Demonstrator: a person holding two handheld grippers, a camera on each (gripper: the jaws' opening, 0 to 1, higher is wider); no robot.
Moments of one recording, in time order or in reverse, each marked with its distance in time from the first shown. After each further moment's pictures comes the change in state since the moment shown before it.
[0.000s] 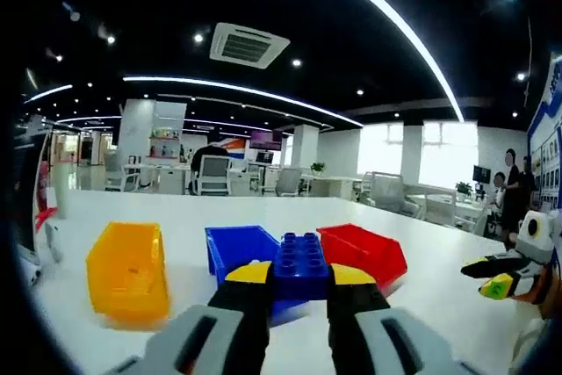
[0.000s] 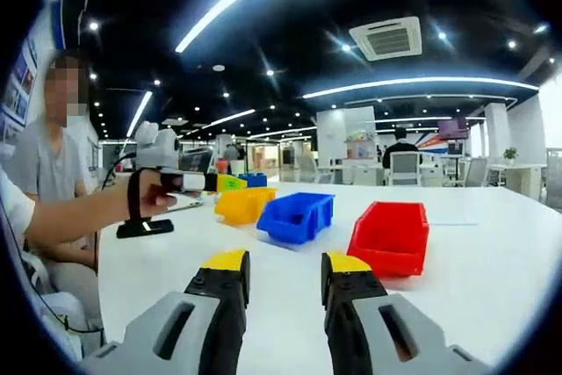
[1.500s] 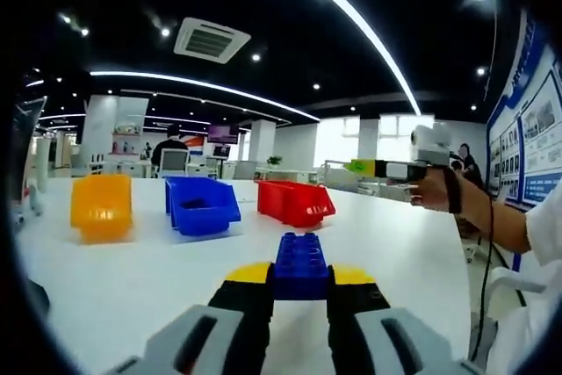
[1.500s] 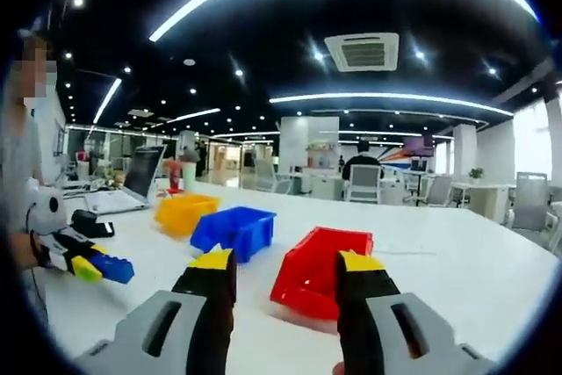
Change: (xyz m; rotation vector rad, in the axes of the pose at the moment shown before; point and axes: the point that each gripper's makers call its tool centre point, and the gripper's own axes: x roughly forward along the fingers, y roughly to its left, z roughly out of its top) left arm -0.106 -0.075 -0.104 0.024 0.005 -0.227; right arm 0.012 -0.067 0.036 -0.078 -0.031 -0.186
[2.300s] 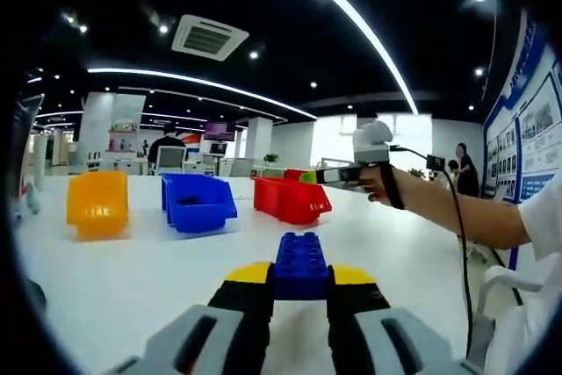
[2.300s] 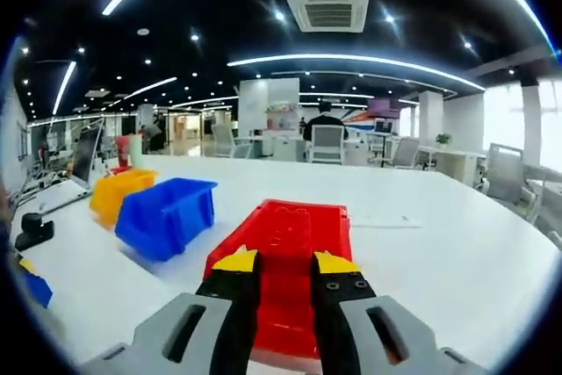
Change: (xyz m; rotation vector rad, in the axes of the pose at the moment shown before) left arm 0.002 -0.002 -0.005 0.000 0.017 -0.024; right arm 0.107 -0.082 -0.057 0.053 0.221 -0.226
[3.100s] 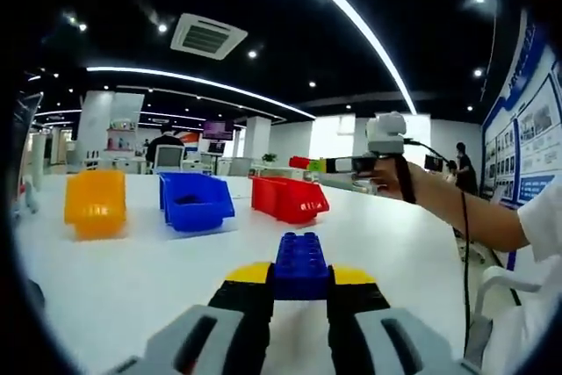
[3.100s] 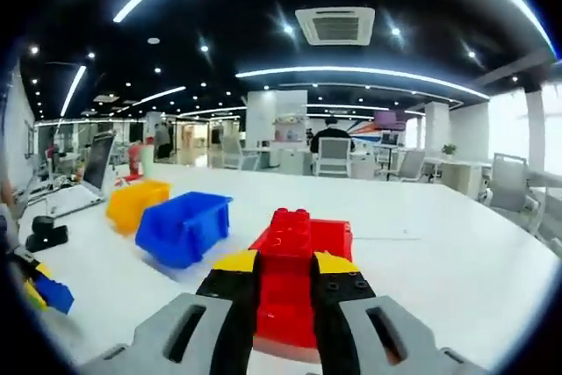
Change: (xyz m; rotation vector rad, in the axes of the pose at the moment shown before) left arm -0.002 0.000 -0.001 -0.006 0.005 -0.007; right arm -0.017 0.011 0.019 -0.009 -0.039 0.026
